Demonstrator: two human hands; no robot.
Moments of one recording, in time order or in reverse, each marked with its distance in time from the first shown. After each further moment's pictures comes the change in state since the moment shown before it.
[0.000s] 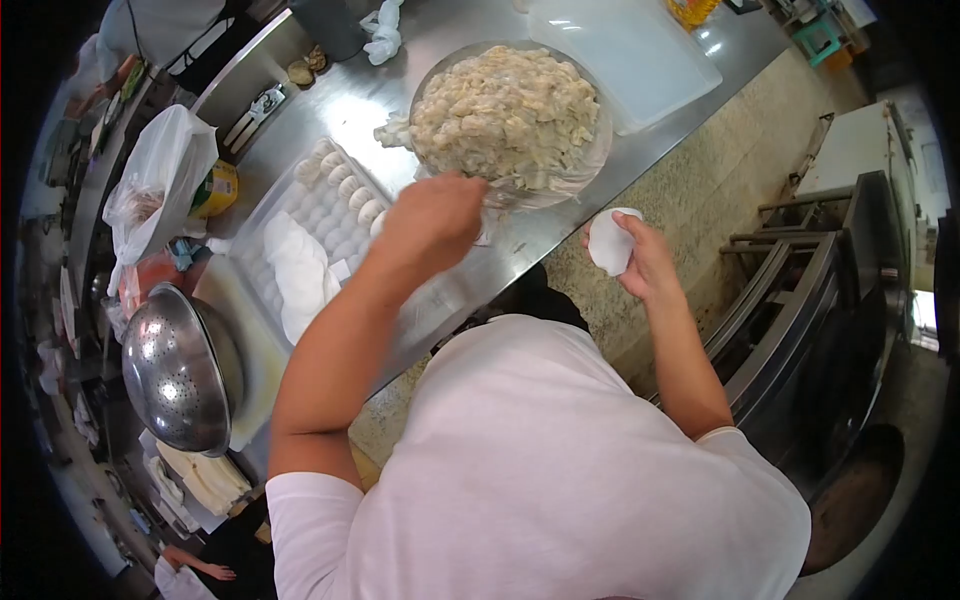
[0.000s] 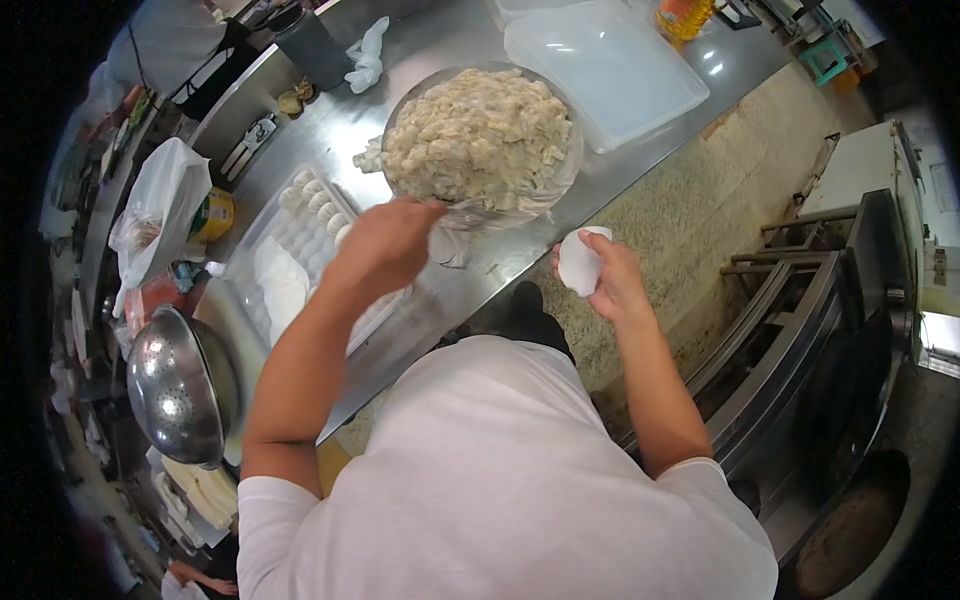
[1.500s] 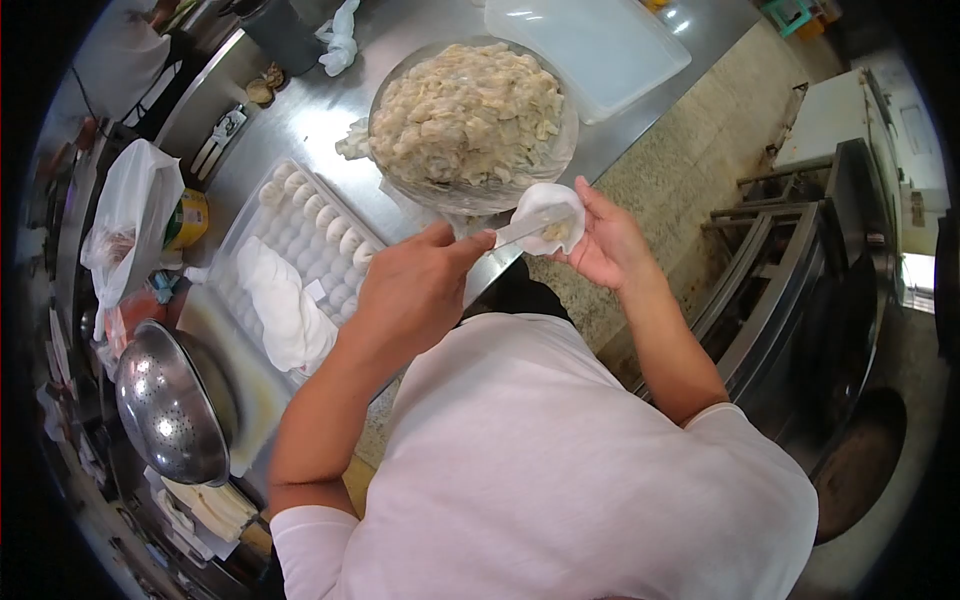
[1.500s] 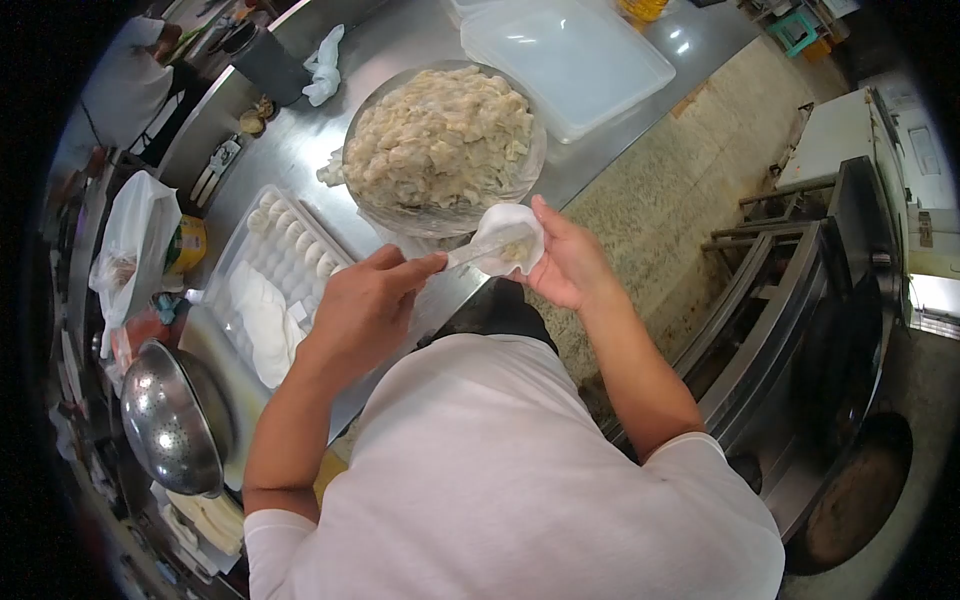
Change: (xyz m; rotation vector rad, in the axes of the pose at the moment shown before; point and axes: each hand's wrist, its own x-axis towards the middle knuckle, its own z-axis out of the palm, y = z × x) left_hand -0.052 0.030 -0.006 -0.348 0.206 0.101; right_hand -0.009 -0.017 0.051 0.168 -0.240 0.165
